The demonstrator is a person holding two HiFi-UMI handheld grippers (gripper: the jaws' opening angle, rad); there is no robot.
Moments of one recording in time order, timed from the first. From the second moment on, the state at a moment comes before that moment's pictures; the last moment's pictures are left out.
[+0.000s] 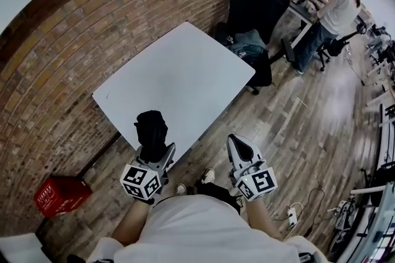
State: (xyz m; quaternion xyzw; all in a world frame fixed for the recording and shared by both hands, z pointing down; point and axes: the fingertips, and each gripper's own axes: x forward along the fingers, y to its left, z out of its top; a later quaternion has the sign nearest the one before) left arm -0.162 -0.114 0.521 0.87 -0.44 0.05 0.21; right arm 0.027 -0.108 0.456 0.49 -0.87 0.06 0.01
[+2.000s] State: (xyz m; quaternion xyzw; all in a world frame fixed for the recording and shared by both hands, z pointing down) left arm -0.088 -0.250 0.632 0.81 -0.49 0.21 0.26; right arm 0.121 -0.208 0.469 0.42 -0.90 0.10 -0.02
